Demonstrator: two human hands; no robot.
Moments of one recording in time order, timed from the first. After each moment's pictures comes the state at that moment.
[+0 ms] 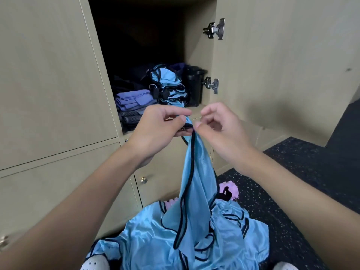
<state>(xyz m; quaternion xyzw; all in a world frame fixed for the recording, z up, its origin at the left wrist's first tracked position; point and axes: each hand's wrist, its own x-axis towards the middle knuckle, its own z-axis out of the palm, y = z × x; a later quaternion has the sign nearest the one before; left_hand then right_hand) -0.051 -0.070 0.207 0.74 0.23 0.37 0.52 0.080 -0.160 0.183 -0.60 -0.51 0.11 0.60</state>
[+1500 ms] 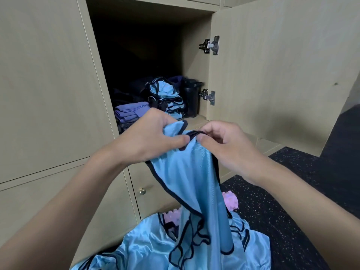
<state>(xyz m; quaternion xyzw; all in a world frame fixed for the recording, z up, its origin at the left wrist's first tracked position) -0.072 -0.075 0.247 0.90 0.22 0.24 0.28 0.090 -0.174 0.197 -0.62 -0.56 0.13 0.53</state>
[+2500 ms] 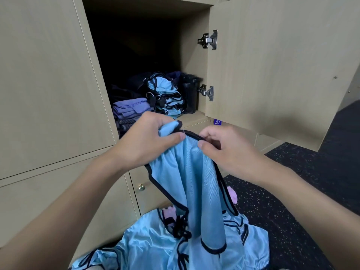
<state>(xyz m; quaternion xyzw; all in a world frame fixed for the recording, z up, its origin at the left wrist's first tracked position) -0.068 -0.070 0.223 0.89 0.21 0.30 0.27 0.093 -0.186 0.191 -0.67 -0.60 0.08 0.43</state>
